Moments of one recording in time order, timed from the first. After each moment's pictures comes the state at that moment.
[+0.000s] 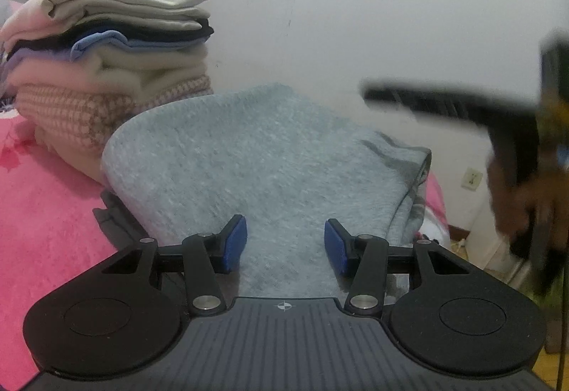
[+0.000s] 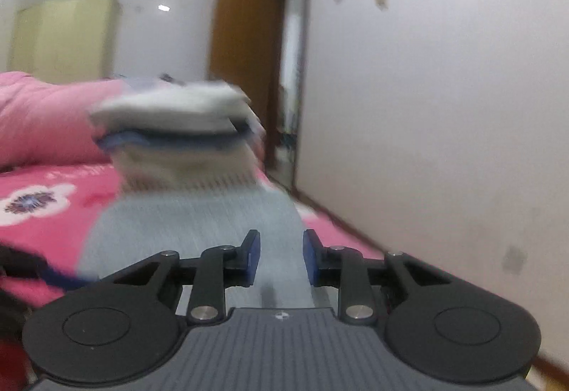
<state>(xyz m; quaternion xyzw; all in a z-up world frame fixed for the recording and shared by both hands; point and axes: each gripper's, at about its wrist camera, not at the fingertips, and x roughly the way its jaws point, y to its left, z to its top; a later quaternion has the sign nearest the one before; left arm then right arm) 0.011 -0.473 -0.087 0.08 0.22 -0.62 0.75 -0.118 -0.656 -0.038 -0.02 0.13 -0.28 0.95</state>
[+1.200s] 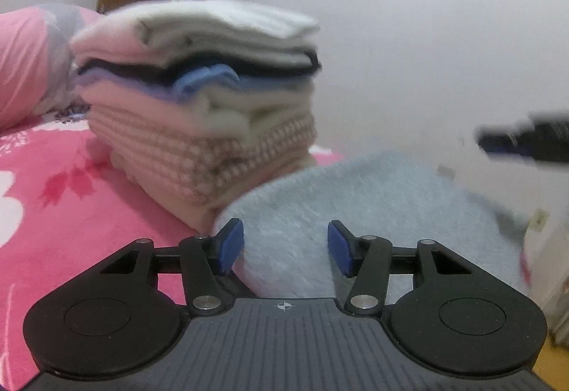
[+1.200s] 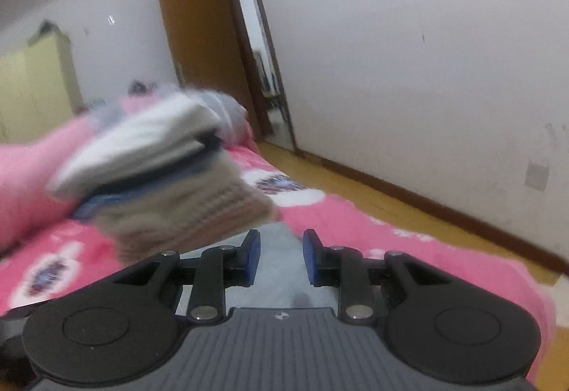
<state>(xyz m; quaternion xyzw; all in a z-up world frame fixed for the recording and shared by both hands) 0.080 -0.473 -0.061 0.04 0.21 -0.53 0.82 -0.128 -0.688 -0.017 0.19 0.15 -0.29 0.93</state>
